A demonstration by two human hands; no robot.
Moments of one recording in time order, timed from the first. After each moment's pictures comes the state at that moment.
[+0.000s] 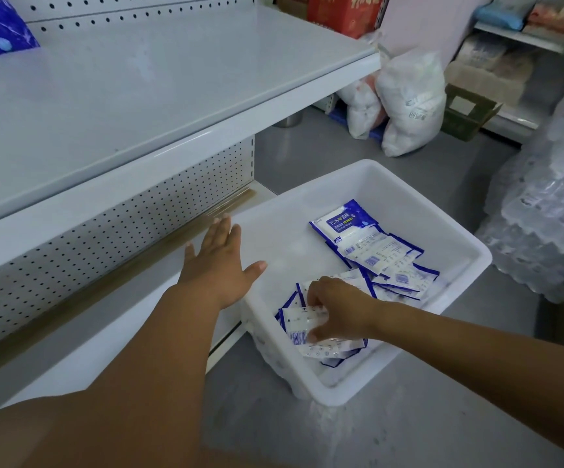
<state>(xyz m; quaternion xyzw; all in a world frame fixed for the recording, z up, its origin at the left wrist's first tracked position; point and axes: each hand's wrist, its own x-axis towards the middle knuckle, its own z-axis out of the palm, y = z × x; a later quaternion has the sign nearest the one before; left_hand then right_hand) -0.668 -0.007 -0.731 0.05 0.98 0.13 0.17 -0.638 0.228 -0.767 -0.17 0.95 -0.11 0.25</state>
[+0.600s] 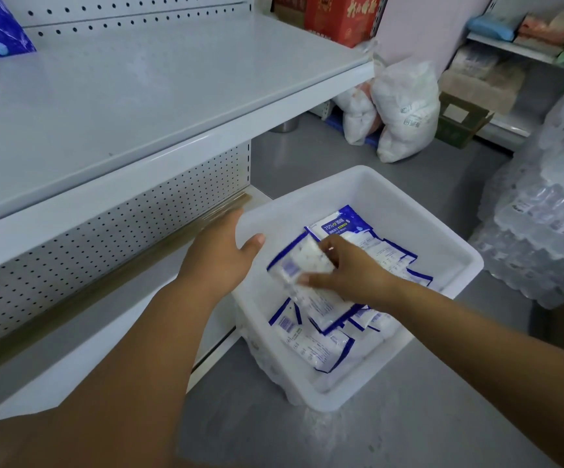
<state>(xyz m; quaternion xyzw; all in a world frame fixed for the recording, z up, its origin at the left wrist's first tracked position) -0.665 0.007 -0.699 0.00 0.91 0.40 0.04 -0.654 0.234 -0.705 0.03 0.89 -0.42 0.19</state>
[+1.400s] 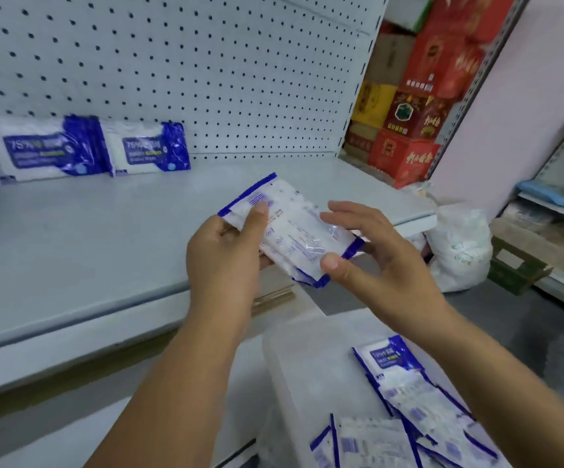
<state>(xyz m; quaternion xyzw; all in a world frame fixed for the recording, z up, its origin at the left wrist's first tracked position) -0.664 -0.045 -0.568 -0.14 0.53 0.80 -0.25 -0.691 0.140 -0.549 -0.35 0.82 -0.44 -0.12</state>
